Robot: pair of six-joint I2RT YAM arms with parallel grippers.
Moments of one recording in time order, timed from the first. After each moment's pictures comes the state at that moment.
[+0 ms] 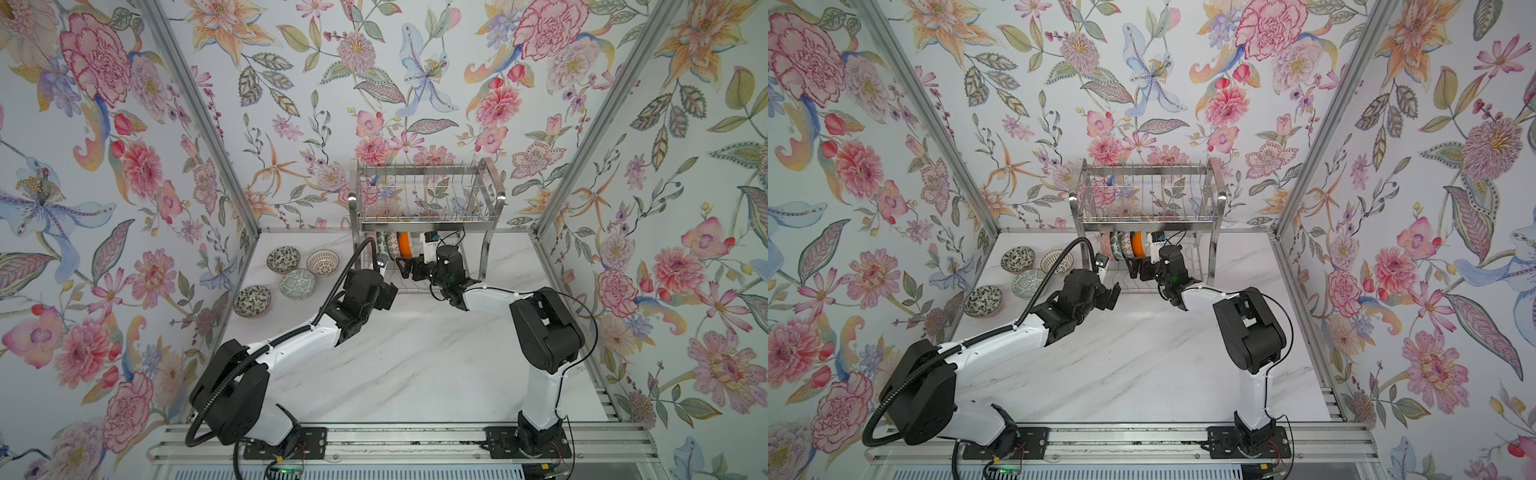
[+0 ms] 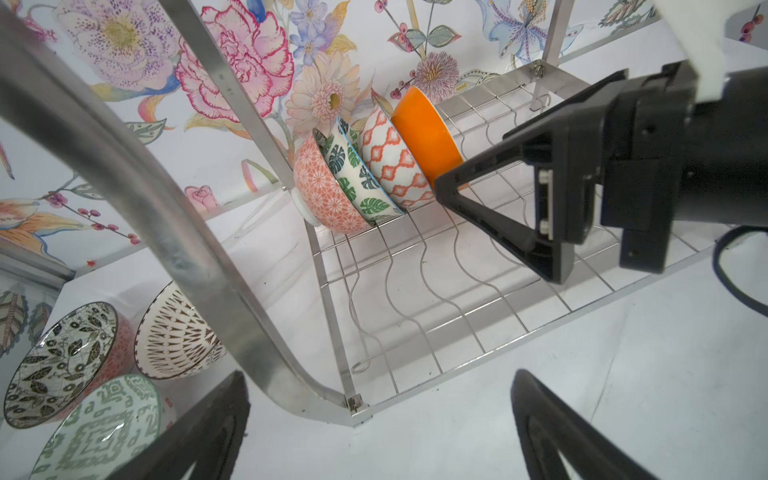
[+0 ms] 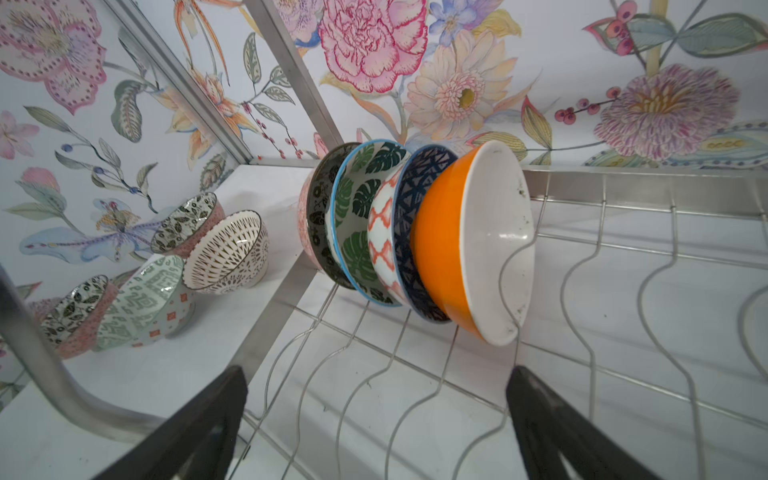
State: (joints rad) left arm -0.70 1.47 0.93 0.02 -0.42 0.00; right arm 0.53 1.92 1.18 0.39 -0.11 0.27
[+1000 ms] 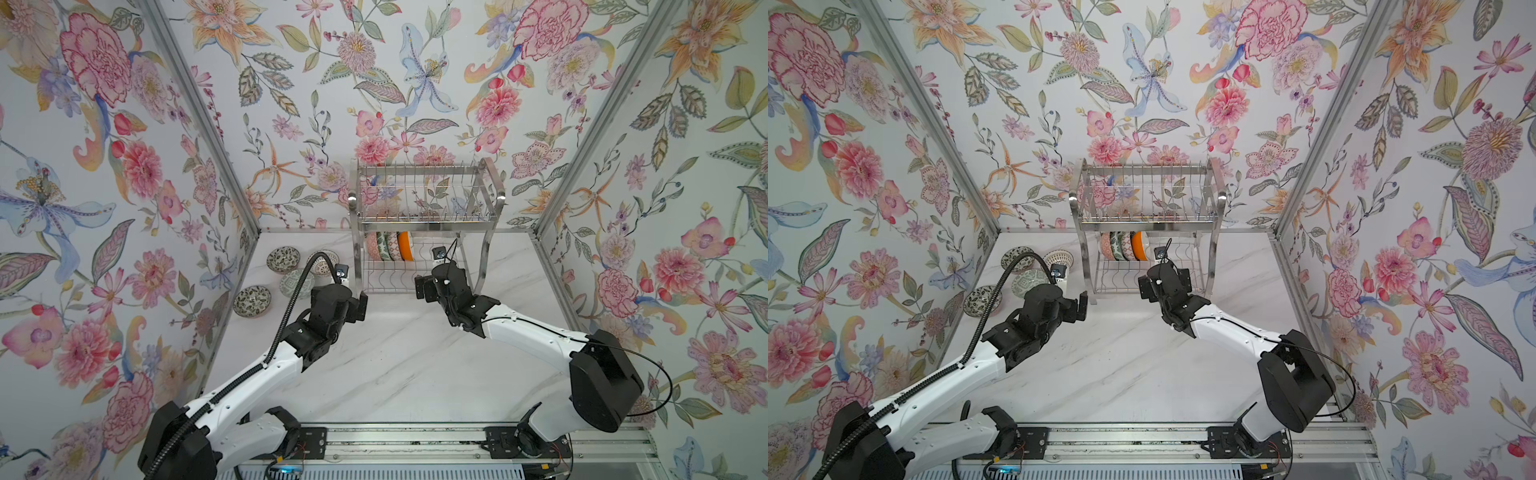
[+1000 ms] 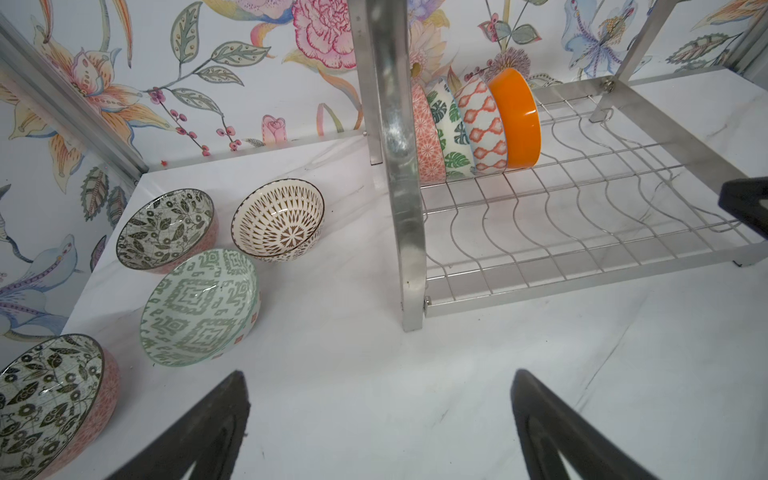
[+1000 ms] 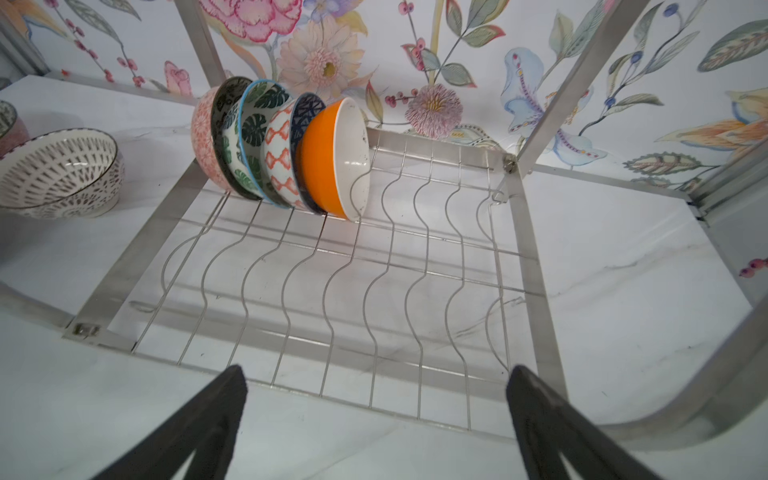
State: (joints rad) left arm -0.62 1.10 0.77 -0.22 -0.46 -0.18; right arm 0.70 1.52 1.01 -0.03 0.43 0.19
